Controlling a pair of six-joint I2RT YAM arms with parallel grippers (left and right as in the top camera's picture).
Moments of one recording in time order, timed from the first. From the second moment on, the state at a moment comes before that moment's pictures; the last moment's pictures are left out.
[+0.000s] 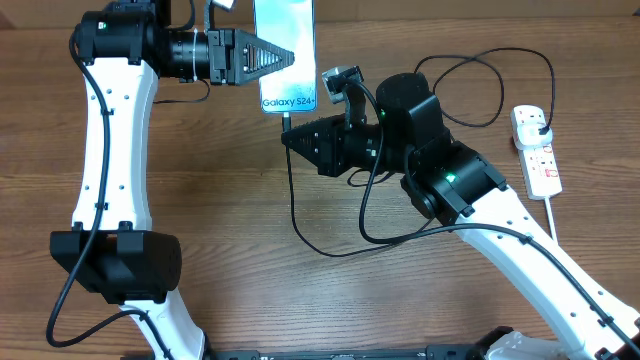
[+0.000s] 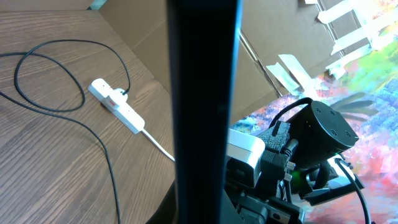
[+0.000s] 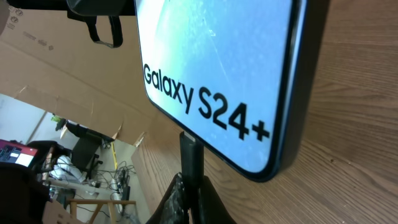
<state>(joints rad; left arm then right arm) -0.02 1.98 2.18 -1.34 1.46 0.23 0.59 1.44 1.31 -0.28 -0.61 0.57</state>
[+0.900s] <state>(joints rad) -0.02 1.98 2.18 -1.33 1.42 0.21 0.59 1.44 1.31 -0.30 -0.59 0.57</state>
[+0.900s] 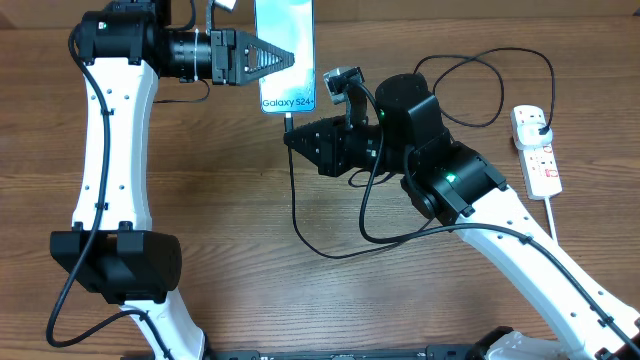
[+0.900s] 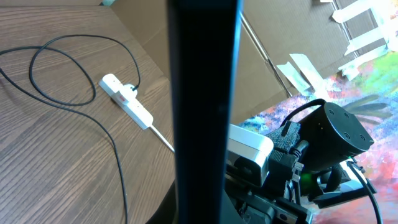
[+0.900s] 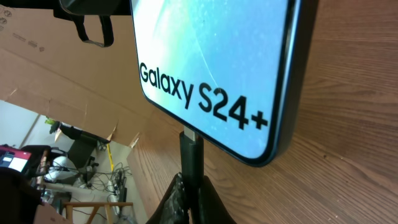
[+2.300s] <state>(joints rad) -0.02 1.98 2.18 -1.32 1.42 0.21 0.60 1.44 1.31 -0.29 -0.55 0.58</state>
